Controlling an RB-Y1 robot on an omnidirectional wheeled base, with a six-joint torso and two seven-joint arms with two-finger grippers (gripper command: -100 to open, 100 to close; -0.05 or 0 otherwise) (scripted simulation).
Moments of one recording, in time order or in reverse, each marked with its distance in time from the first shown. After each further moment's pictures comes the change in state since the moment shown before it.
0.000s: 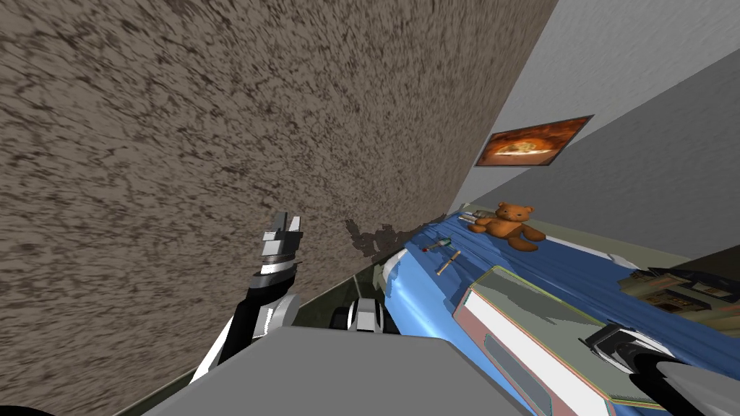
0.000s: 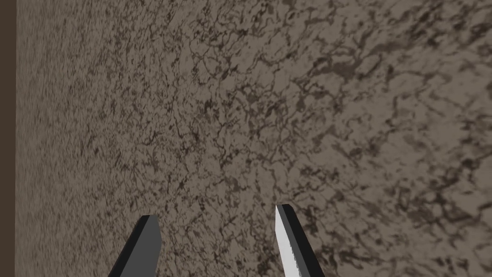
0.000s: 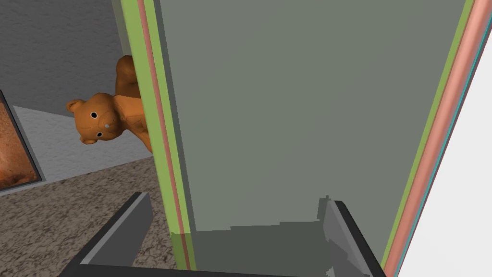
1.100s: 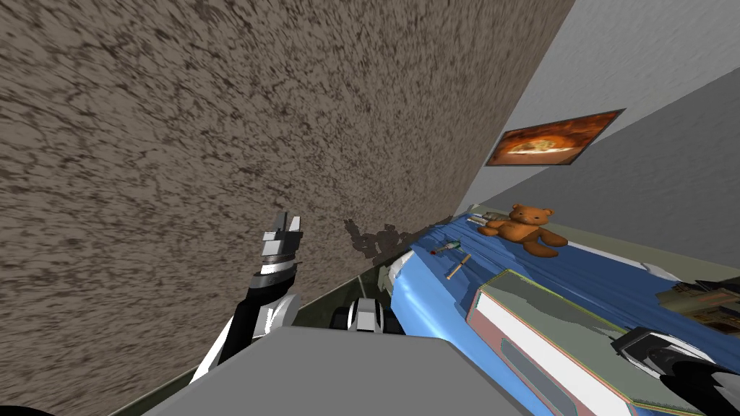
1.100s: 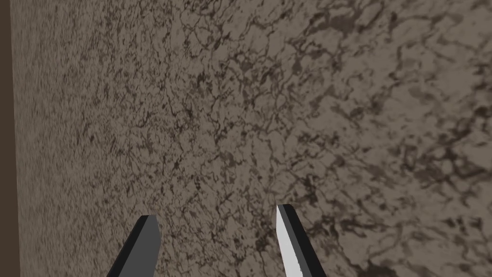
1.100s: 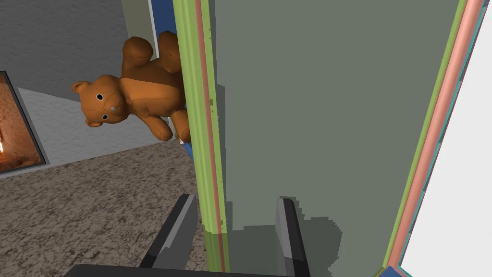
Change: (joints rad) left arm 0.000 0.000 0.000 0.000 0.000 0.000 0.000; right arm -0.069 0.107 -0.144 0.246 0.014 -0.217 0.175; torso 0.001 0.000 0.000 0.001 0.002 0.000
